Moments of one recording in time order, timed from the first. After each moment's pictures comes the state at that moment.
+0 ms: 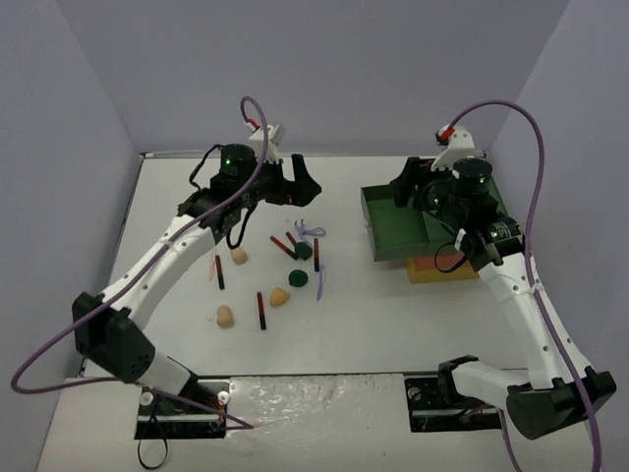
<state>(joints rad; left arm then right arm) -0.52 1.50 1.44 -0.26 0.29 -0.39 0.25 1.13 1.26 -0.43 -0.05 0.23</state>
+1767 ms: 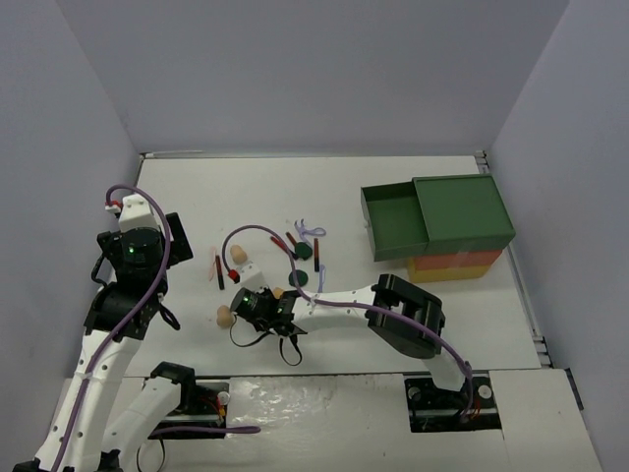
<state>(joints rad) -0.22 0.74 0.95 -0.64 -0.53 -0.22 1.26 2.05 1.33 -0.22 0.42 0.55</state>
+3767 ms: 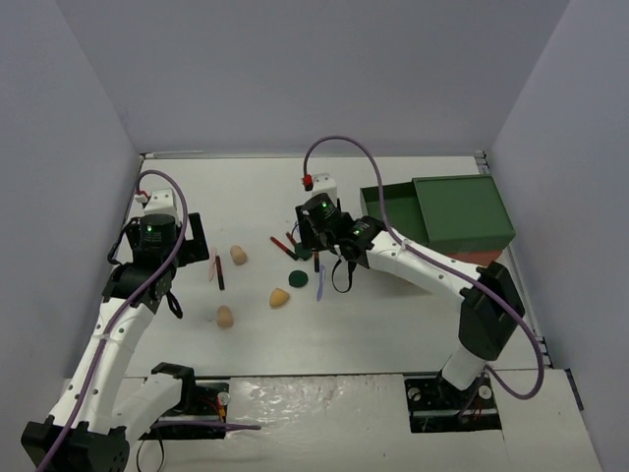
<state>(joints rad) -0.17 0.91 0.94 -0.64 -0.32 -0.22 0.83 1.64 1.34 -0.40 0.36 0.39</state>
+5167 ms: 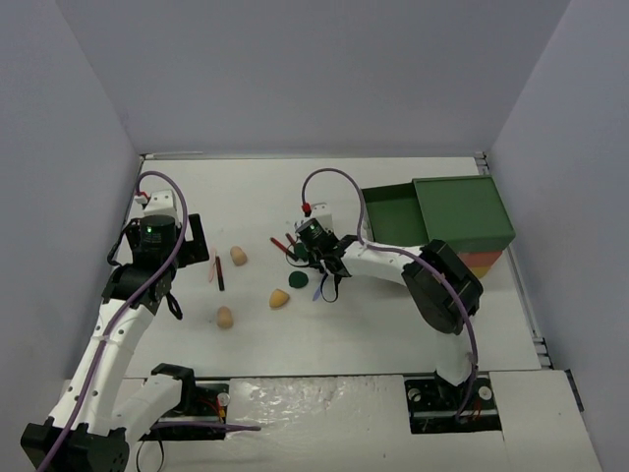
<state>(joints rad) -0.17 0.91 0.94 -0.65 -0.32 -0.22 0.80 1.94 1.19 -0.14 0.39 0.46</state>
